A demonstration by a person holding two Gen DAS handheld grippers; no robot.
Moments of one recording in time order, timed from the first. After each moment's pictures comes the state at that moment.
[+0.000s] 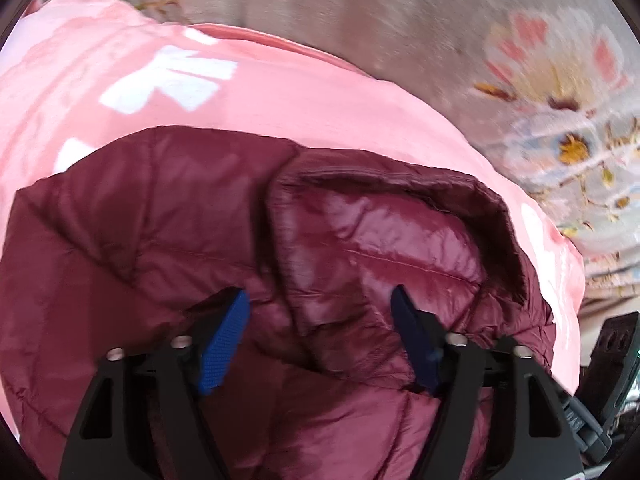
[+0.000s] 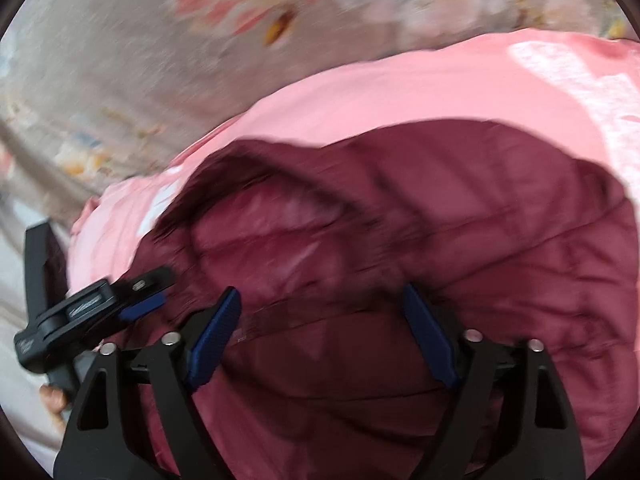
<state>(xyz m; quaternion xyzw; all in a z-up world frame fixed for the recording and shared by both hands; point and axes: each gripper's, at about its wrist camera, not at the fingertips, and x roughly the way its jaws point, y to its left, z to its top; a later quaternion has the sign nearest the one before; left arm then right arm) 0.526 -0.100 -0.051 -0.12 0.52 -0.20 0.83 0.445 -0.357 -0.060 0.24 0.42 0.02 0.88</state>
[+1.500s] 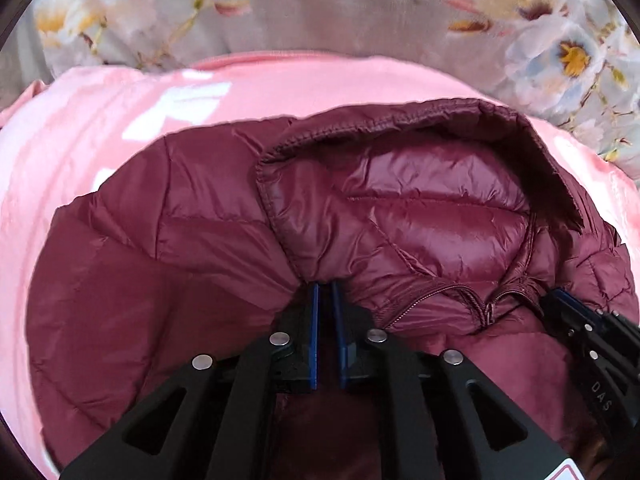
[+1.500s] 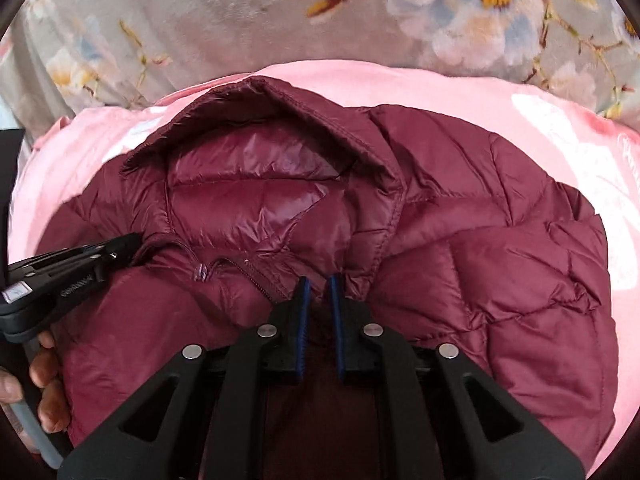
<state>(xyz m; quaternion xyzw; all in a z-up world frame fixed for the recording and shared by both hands) 0.470 -0.139 -0.092 0.05 0.44 -0.14 0.89 0.412 -0.310 -0.059 0.07 0.42 -0.07 0.90</state>
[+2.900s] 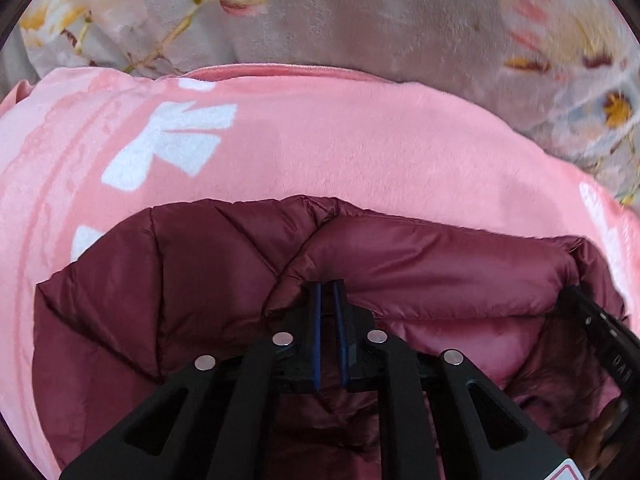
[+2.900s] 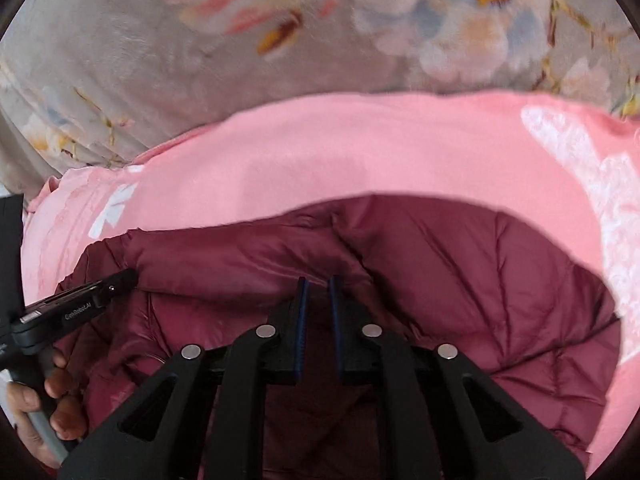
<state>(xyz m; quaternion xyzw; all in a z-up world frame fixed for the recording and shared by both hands) 0.545 -0.135 -0.098 0.02 0.47 -0.13 0.88 0.480 -0.372 -0.054 0.17 0.41 -0.05 0.90</state>
